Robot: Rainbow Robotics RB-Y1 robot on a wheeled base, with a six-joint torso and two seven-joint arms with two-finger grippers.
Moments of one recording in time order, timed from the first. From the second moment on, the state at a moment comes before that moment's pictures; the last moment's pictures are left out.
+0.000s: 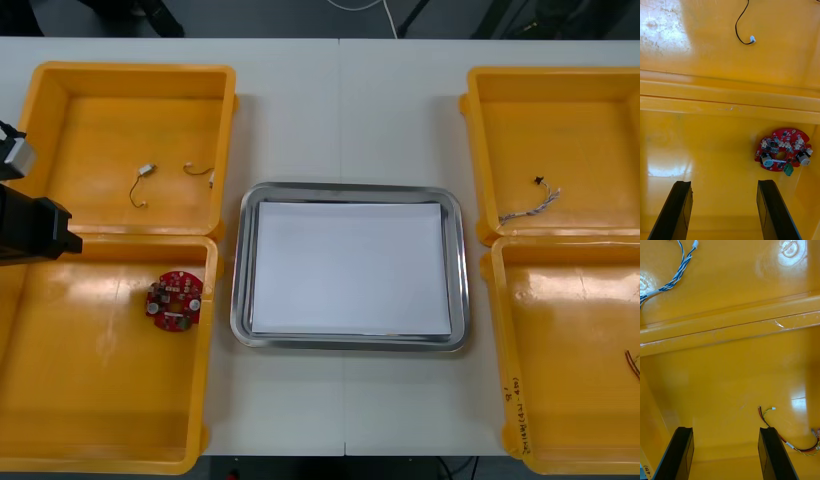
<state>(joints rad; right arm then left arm) -0.22 -0.80 -0.38 -1.99 -0.91 1.92 1.25 -0.30 0.71 0.22 -2.09 0.82 1.91 -1.19</state>
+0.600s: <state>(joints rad) -0.22 -0.80 -0.38 -1.99 -0.91 1.92 1.25 -0.30 0.71 0.22 -2.09 0.82 1.91 -1.19</state>
